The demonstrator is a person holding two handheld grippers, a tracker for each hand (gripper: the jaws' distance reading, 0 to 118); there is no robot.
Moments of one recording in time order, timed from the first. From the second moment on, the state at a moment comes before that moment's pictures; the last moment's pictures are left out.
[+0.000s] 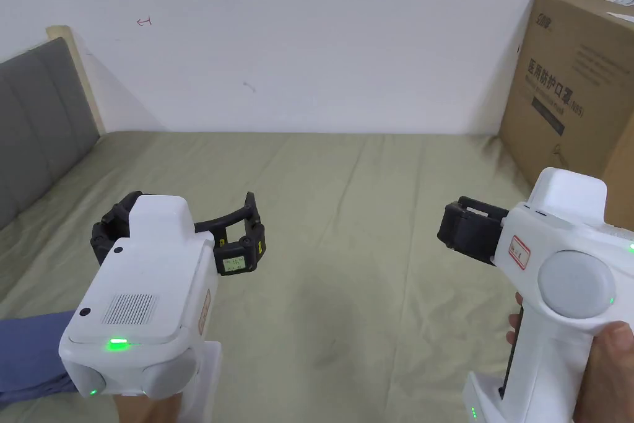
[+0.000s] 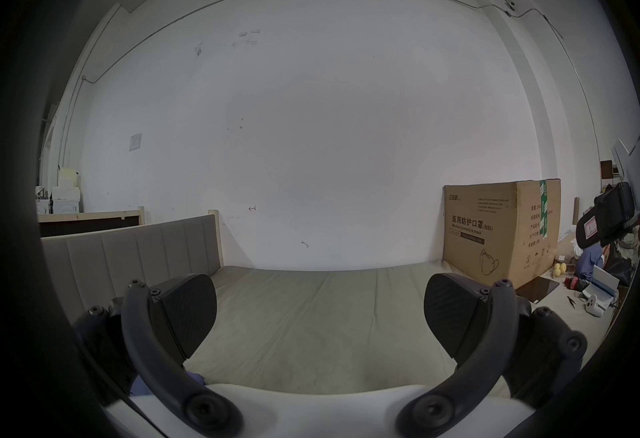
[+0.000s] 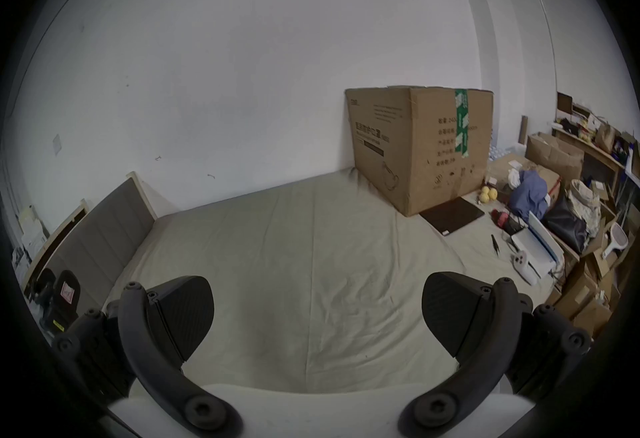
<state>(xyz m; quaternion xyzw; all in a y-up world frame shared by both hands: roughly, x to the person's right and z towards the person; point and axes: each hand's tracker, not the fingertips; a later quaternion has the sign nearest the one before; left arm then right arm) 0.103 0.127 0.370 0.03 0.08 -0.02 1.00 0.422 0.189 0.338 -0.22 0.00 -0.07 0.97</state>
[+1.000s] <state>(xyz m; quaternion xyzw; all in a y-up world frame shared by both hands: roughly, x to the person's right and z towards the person) 0.098 0.128 0.373 0.03 0.08 -0.03 1.00 0.422 0.159 0.358 0.01 0.04 -0.01 1.00</state>
